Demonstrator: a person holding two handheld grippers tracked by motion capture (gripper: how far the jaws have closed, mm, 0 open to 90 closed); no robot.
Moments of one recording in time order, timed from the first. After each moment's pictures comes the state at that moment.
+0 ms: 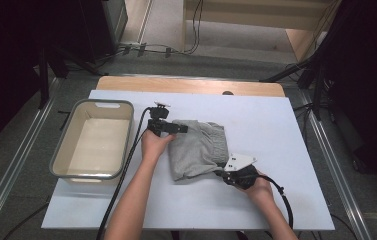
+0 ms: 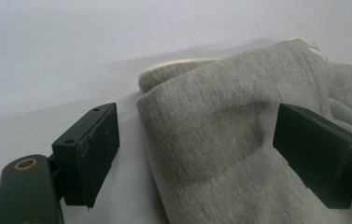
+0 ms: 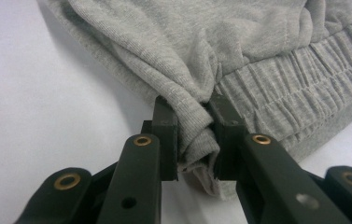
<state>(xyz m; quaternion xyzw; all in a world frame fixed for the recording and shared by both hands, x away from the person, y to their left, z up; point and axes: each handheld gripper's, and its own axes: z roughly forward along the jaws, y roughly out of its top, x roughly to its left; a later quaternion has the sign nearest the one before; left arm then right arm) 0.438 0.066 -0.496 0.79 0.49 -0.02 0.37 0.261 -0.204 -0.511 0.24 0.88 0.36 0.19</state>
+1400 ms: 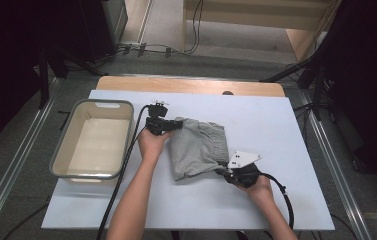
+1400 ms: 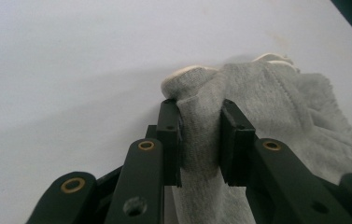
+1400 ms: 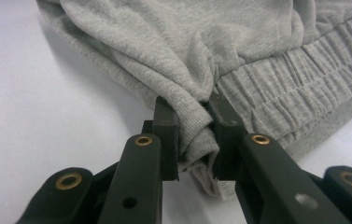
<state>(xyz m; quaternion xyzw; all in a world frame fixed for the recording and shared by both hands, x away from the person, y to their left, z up) 0.431 0.070 -0.480 0.79 0.46 0.00 0.41 0.263 -0.211 -0.510 0.27 0.87 0.38 0.17</state>
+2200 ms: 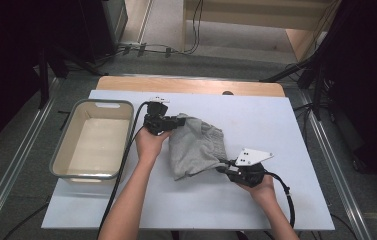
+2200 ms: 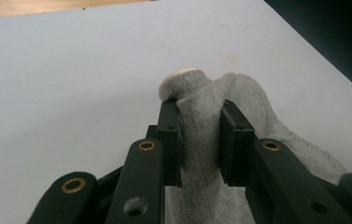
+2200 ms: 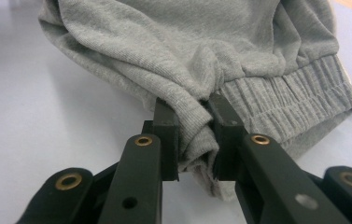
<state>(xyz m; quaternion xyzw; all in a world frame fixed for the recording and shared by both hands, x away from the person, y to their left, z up) 0.408 0.070 -0.443 0.80 0.41 0.02 0.44 0.257 -0.220 -0.491 0.27 0.84 0.45 0.14</state>
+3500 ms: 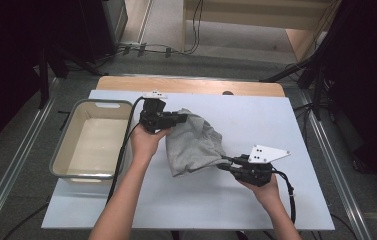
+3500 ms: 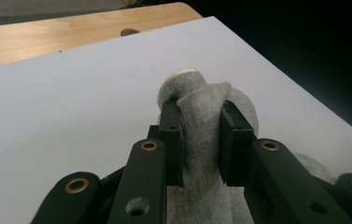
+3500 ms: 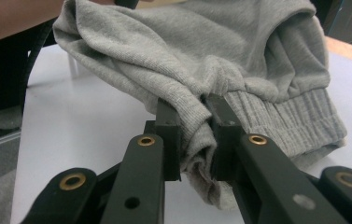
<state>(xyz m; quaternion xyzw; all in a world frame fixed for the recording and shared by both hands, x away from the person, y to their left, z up) 0.386 0.075 -0.401 0.80 0.36 0.02 0.48 0.248 -0.231 -0.463 0.25 0.79 0.55 0.11</state>
